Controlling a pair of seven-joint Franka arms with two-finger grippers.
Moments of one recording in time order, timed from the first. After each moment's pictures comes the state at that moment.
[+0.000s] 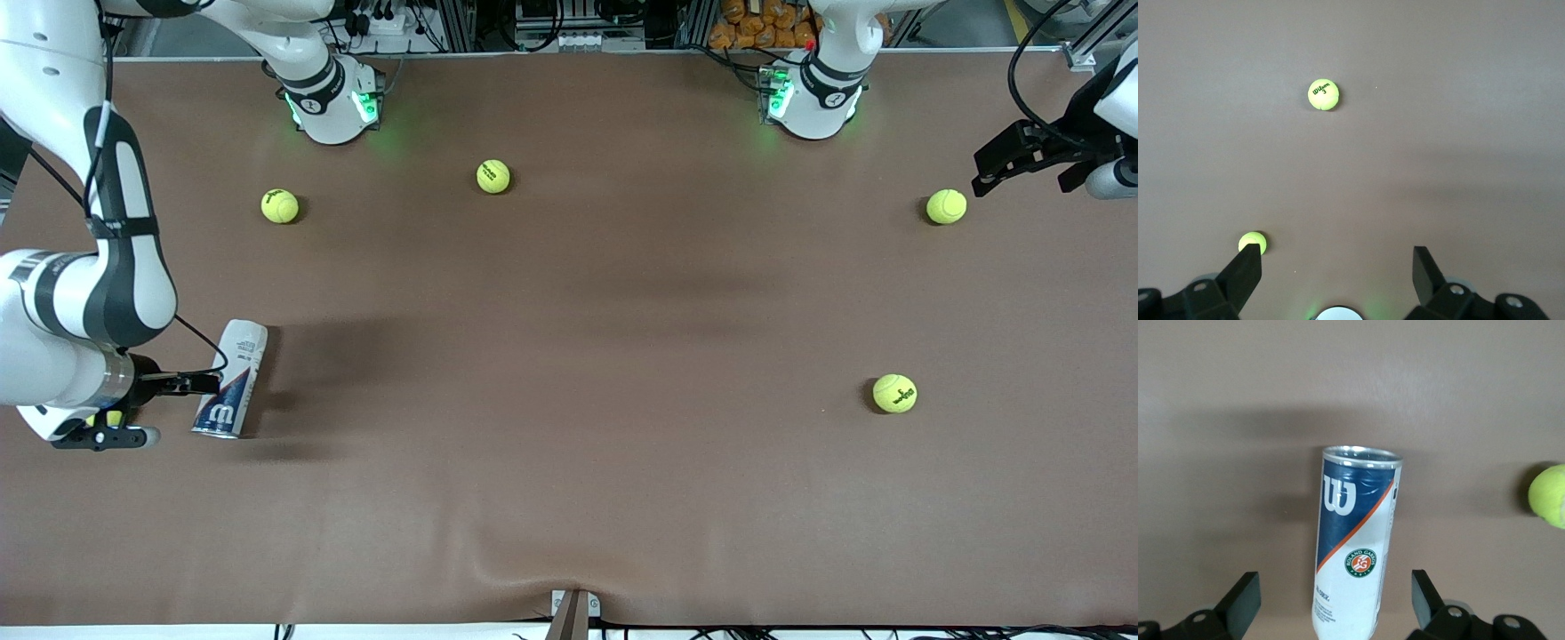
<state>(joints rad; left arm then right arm) 0.11 -0.08 -0.19 -1.55 0.01 1.45 -0.11 -0.05 0.56 -0.10 -1.57 0.01 1.97 -0.15</state>
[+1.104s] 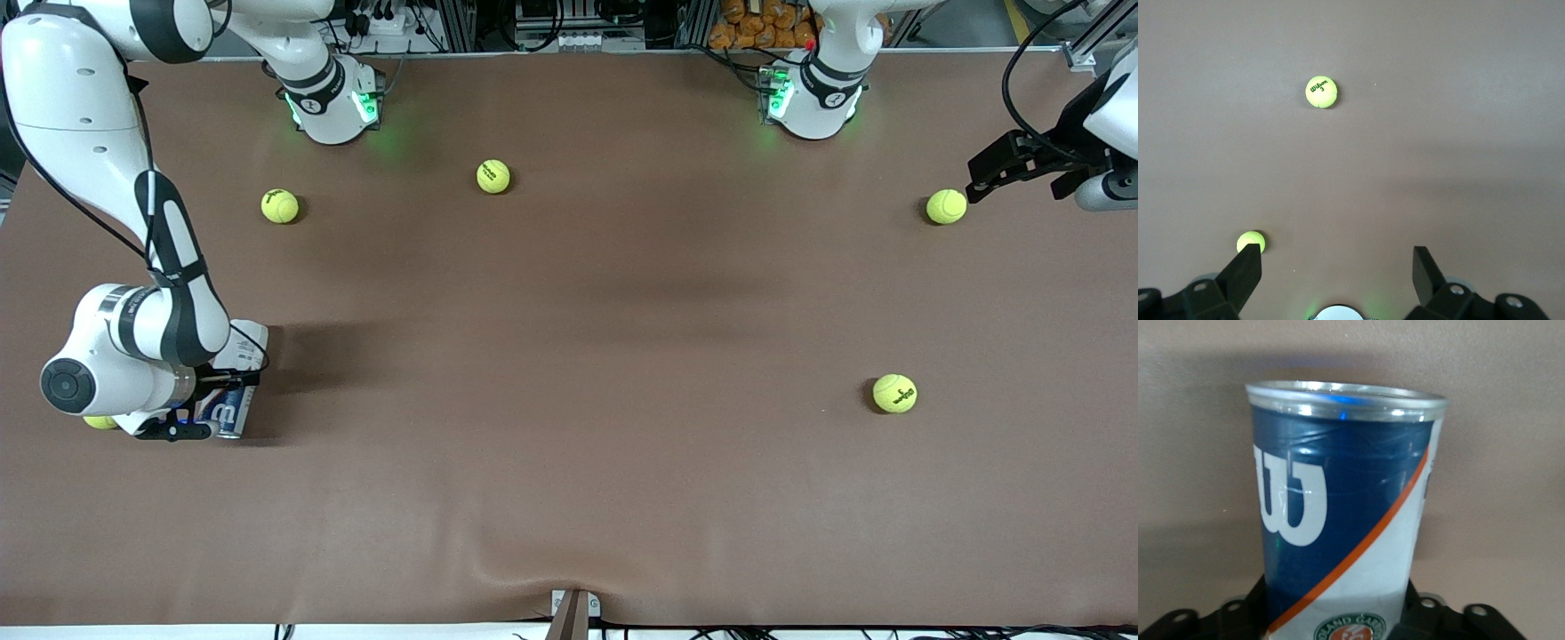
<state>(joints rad) 0.10 -0.06 -0.19 -1.55 0.01 1.45 -0.11 -0.06 0.69 -0.10 -1.65 0.01 2.08 -0.15</state>
